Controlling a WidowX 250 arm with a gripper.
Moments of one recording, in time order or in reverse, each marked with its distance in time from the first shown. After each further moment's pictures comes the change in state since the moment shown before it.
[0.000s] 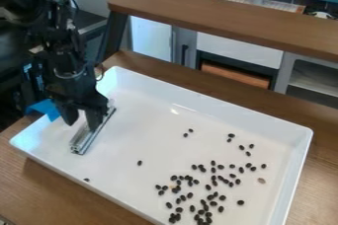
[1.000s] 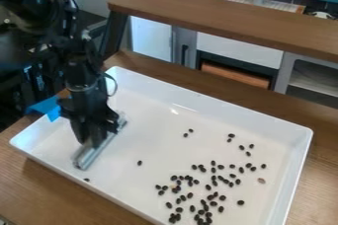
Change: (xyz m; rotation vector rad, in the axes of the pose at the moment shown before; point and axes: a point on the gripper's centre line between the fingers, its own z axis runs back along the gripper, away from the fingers) arm -0.031 -0.040 0.000 -0.047 0.118 -0.071
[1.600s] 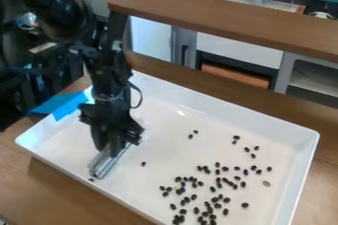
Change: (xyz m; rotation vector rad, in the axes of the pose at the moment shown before) arm -0.005 -0.047 -0.005 0.029 0.016 -0.066
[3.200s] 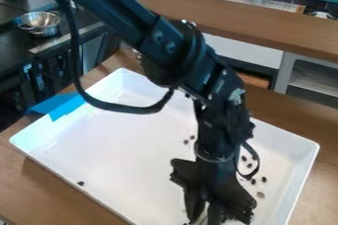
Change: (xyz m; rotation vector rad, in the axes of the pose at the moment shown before) arm -0.042 -0.160 0.017 -0.085 0.058 -0.155
